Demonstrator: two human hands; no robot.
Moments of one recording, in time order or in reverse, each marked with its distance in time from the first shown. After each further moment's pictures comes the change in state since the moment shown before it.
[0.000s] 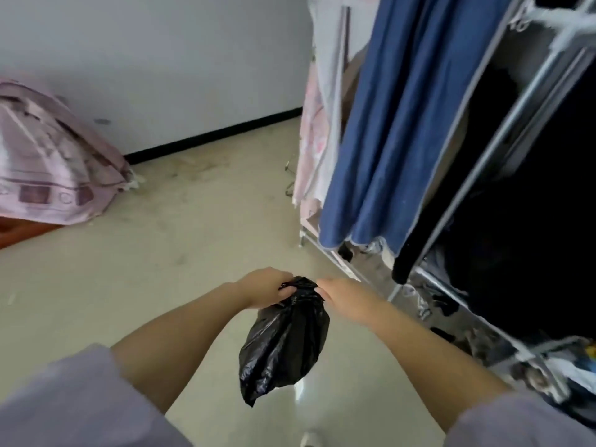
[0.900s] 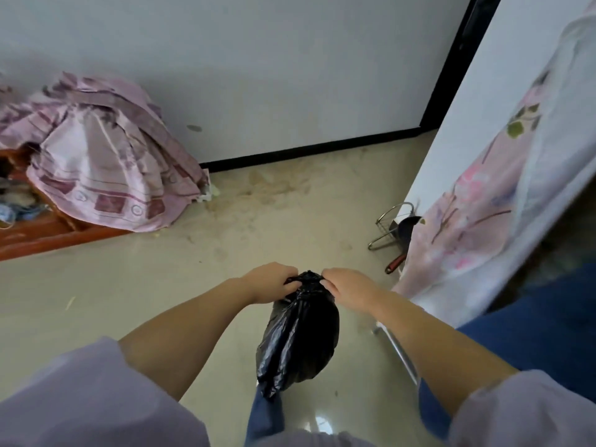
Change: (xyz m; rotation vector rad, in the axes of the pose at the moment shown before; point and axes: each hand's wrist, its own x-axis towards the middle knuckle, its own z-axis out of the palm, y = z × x) left_hand 0.262 -0.374 -0.199 -0.132 0.100 -0.319; right_hand 0.572 0.042 -0.084 -0.047 -0.127 -0.332
